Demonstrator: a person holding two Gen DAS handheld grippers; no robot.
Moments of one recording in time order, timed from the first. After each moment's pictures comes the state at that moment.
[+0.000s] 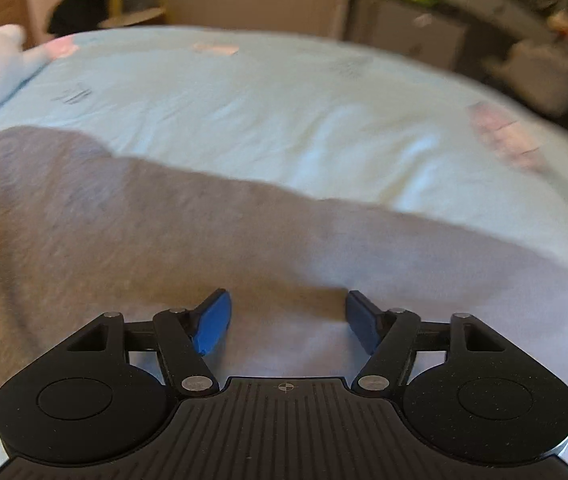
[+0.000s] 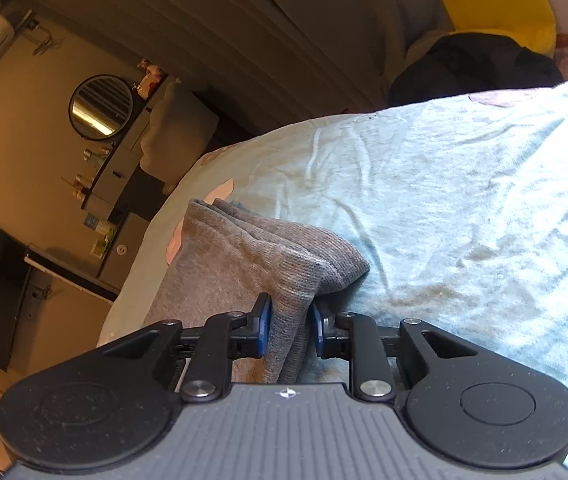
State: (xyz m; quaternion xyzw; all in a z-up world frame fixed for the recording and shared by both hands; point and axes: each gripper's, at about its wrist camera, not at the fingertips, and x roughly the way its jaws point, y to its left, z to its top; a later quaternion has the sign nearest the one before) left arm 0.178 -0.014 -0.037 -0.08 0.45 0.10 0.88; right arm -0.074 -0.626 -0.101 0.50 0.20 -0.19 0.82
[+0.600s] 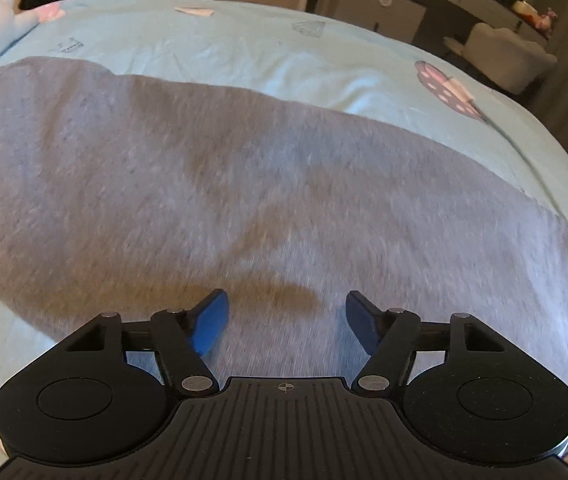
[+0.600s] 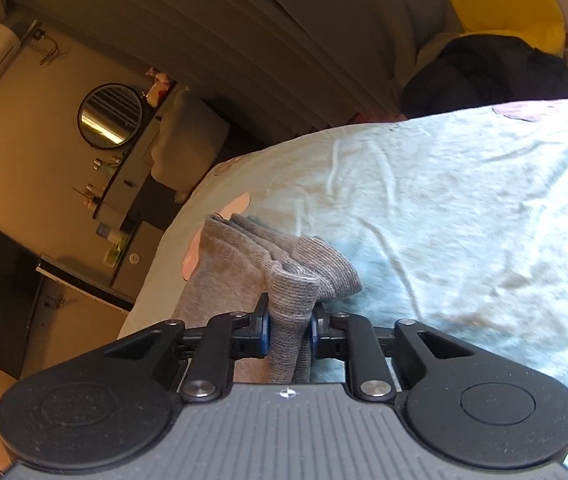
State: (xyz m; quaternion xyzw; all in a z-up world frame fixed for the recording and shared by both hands) left arm 0.078 -0.032 -0.031 -0.11 0.46 0.02 0.88; right arm -0.060 -0.633 -0.090 0.50 0.18 -0.18 0.83
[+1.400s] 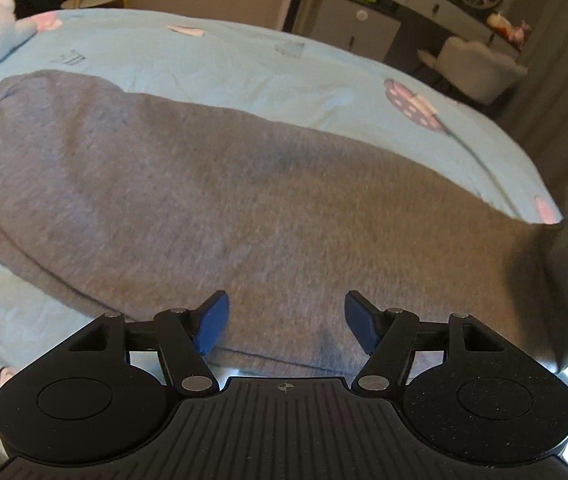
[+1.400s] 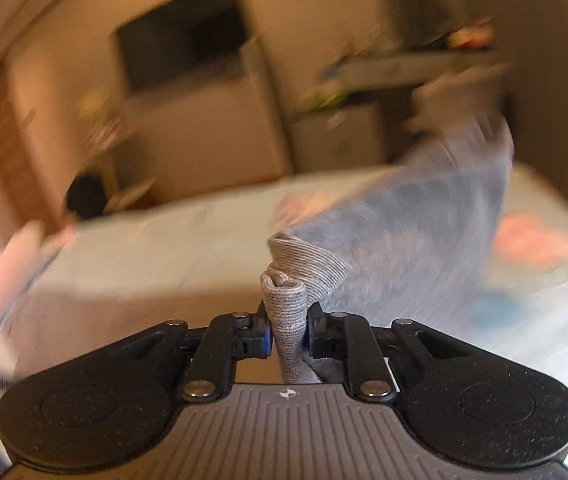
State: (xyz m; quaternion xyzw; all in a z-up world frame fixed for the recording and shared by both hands) left arm 0.037 -0.016 0.004 -0.14 0.44 -0.02 0.89; right arm 0.039 -0.353 0.037 0.10 0.29 0.13 0.94
